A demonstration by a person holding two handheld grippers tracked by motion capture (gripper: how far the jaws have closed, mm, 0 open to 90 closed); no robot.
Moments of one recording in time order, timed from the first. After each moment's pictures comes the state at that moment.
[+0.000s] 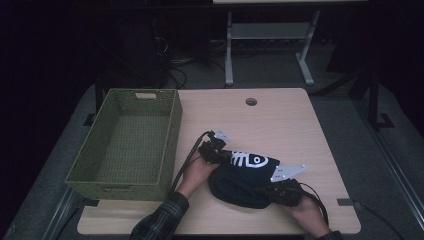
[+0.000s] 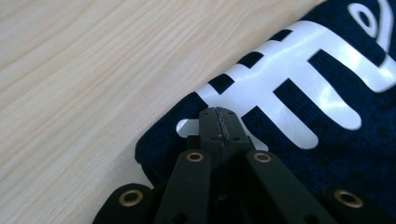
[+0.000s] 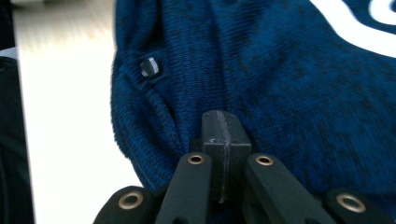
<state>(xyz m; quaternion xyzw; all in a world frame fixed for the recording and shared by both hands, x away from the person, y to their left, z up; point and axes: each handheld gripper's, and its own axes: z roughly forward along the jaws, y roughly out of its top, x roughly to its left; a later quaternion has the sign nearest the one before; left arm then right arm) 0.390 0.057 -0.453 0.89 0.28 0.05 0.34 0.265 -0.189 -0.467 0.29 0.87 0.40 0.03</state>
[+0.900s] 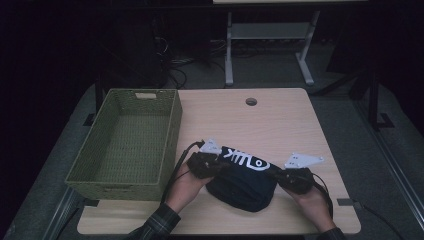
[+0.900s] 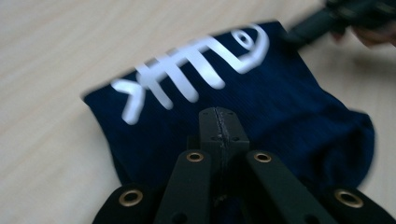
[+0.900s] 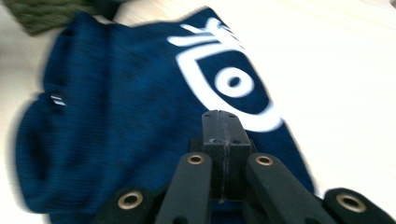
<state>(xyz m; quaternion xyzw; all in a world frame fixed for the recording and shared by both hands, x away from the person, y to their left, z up) 0.316 0.085 -0.412 0.88 0.25 0.05 0.39 0.285 -0.219 -0.447 0.33 0.83 0.44 0.12</state>
